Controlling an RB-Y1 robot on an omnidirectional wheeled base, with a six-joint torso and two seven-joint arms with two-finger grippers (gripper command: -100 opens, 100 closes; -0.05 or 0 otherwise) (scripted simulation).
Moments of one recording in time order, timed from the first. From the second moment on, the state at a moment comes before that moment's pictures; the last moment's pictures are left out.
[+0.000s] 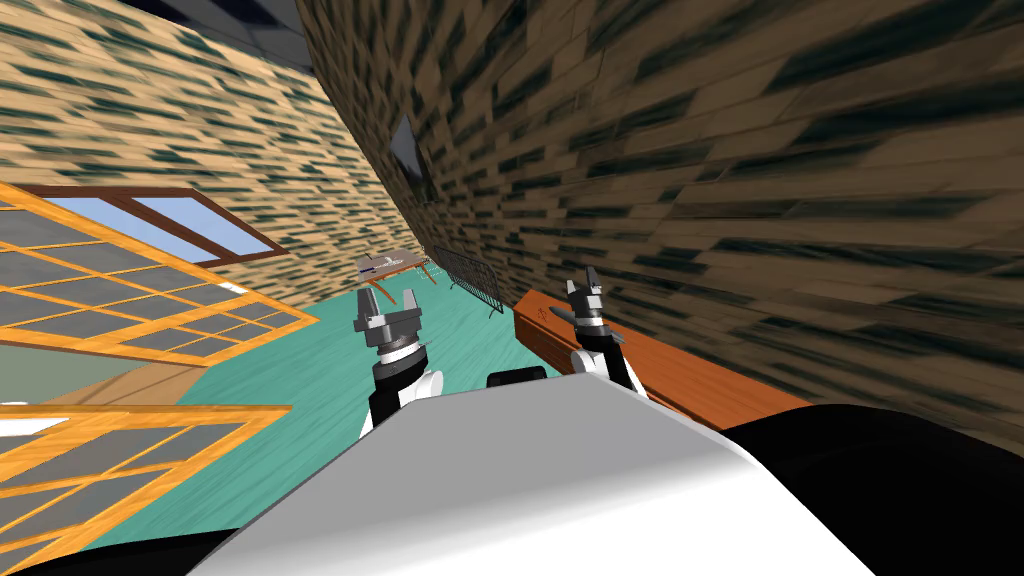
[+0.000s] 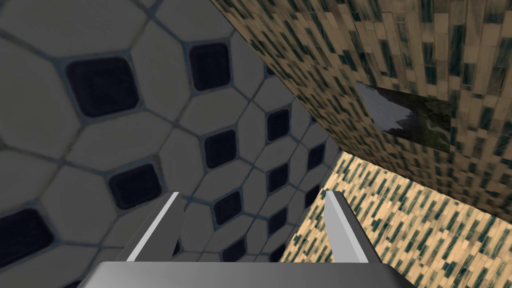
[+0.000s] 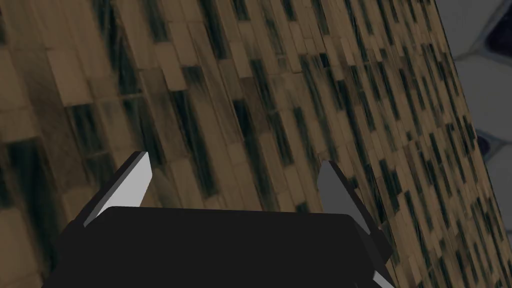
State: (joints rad) left arm 0.55 0.00 0.01 -2.33 0.00 -0.60 0.16; right arm 0.54 -0.04 0.07 -2.29 -0.07 -0.38 0.03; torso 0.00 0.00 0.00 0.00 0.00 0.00
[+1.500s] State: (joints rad) left arm 0.55 0.00 0.01 -2.33 0.00 -0.60 0.16; right arm 0.32 -0.19 0.01 -1.92 -0.24 -0.08 -0.21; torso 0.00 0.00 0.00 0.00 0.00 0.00
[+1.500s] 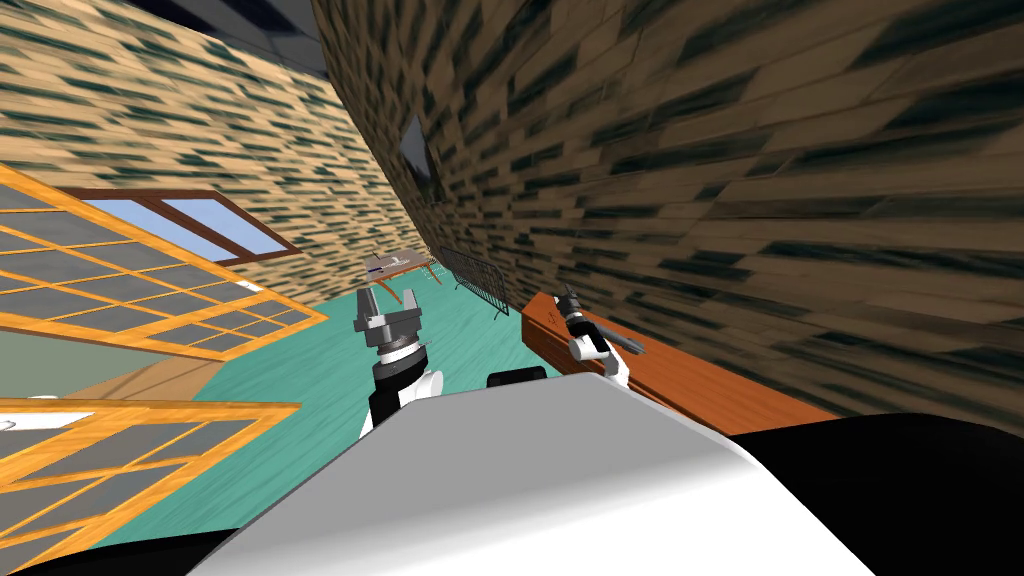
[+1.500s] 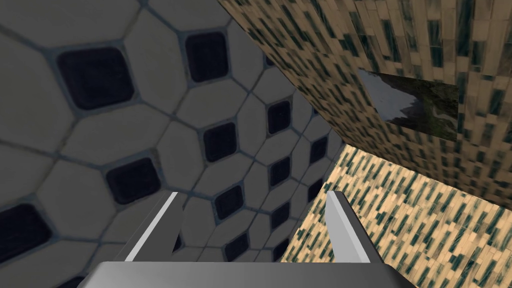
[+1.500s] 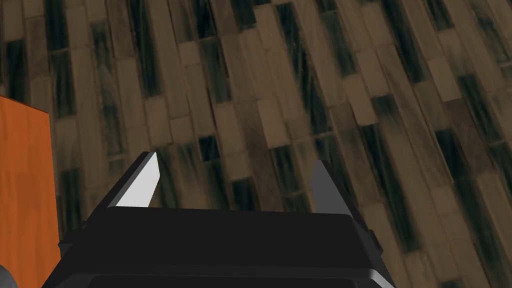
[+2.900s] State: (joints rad) left arm 0.55 0.00 0.01 -2.33 0.00 -0.60 0.16; right arm 0.13 -0.29 -0.10 -1.55 -0.41 0.18 -0.41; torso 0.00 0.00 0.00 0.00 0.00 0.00
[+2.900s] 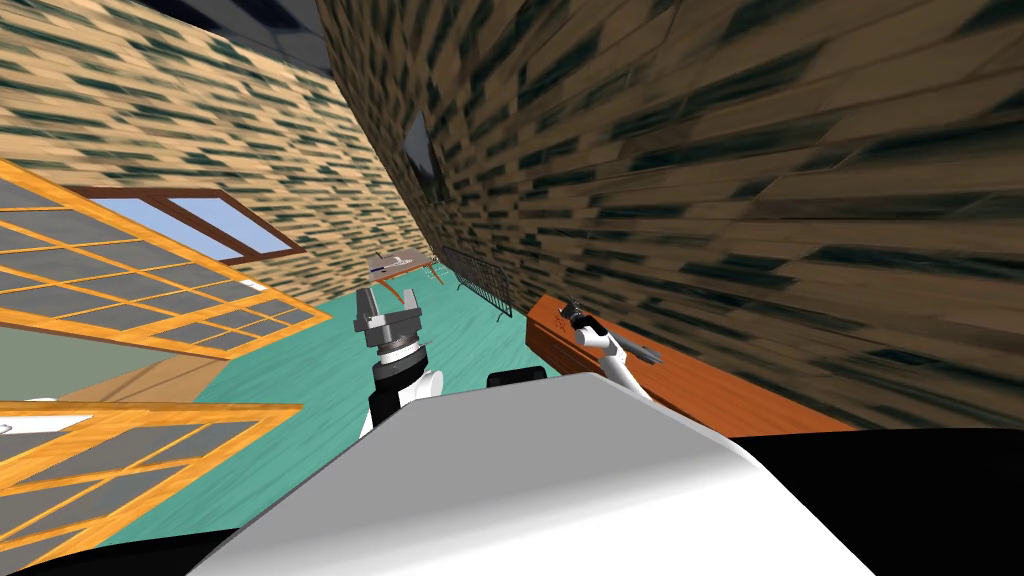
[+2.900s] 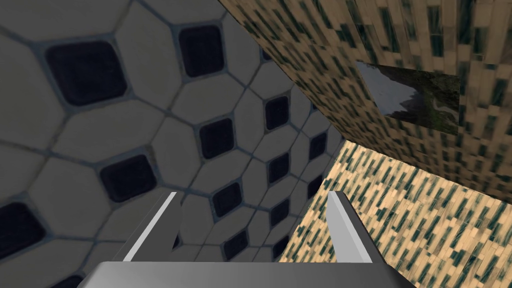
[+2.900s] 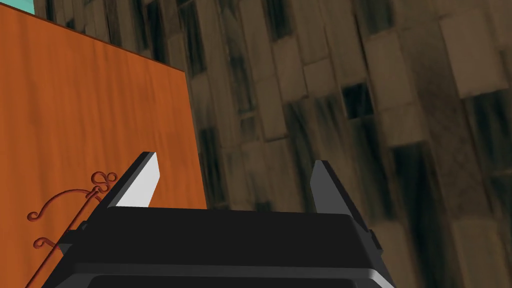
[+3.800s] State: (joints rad) left arm 0.55 0.00 0.01 -2.33 0.00 -0.60 0.16; right arm 0.03 -0.33 -0.18 -1.29 -0.52 0.33 -0.52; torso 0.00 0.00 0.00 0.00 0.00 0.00
